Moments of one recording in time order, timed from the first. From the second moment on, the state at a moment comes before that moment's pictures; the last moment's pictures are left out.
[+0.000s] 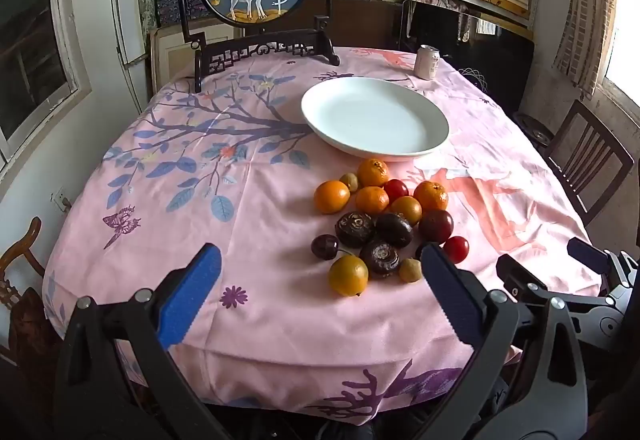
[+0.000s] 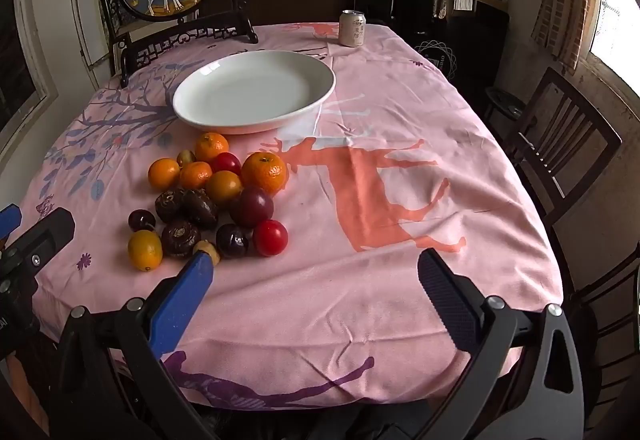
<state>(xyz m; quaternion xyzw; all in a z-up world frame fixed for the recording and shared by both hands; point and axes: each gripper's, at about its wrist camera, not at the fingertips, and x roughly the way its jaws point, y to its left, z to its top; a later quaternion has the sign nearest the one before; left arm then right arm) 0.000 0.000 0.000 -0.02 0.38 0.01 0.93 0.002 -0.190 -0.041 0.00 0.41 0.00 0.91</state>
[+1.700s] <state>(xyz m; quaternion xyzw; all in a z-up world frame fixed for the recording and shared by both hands) 0.001 -0.004 -0.004 -0.01 0.38 0.01 0.93 -0.002 -0.186 -0.040 0.00 0.41 0.00 0.91</state>
